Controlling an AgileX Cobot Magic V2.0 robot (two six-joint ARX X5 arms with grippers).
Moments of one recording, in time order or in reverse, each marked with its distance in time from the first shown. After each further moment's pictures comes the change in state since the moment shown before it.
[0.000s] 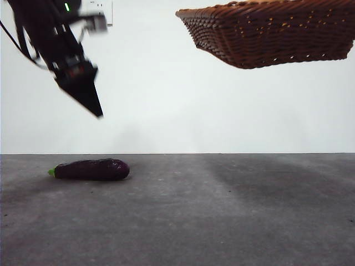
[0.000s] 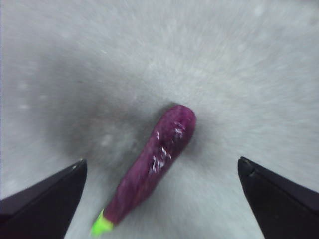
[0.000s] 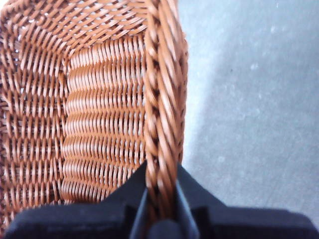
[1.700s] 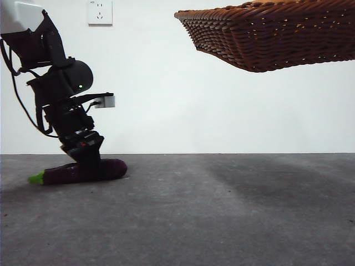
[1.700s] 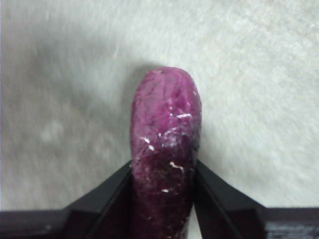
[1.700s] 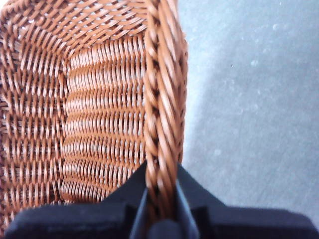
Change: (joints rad) left arm 0.046 0.300 0.010 0.127 0.034 -0.111; right arm -0.001 -0.001 0.006 -0.048 0.001 -0.061
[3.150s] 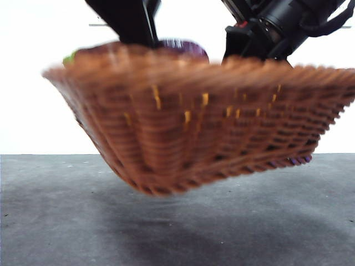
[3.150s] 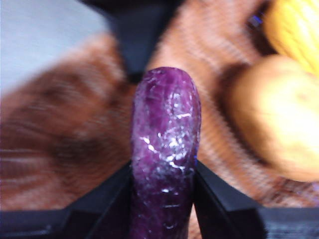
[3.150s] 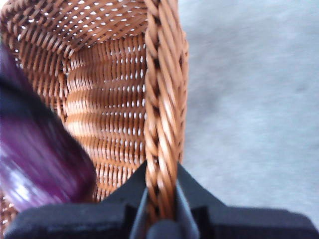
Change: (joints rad) left arm -0.612 -0.477 0.000 -0.476 -0.143 0.118; right arm 0.470 -0.001 -0.447 0.329 0.064 0.206
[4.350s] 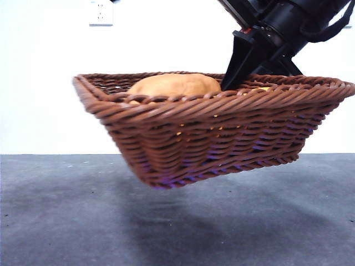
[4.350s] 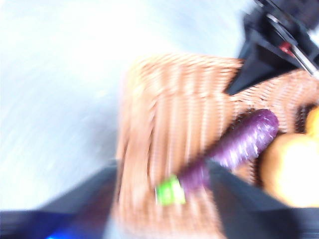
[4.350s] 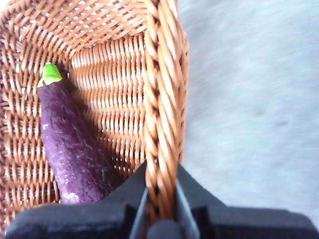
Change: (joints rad) left arm 0.245 -0.151 0.222 -0.078 0.043 -0.428; right arm -0.070 0.000 0.000 0.064 0.047 0.027
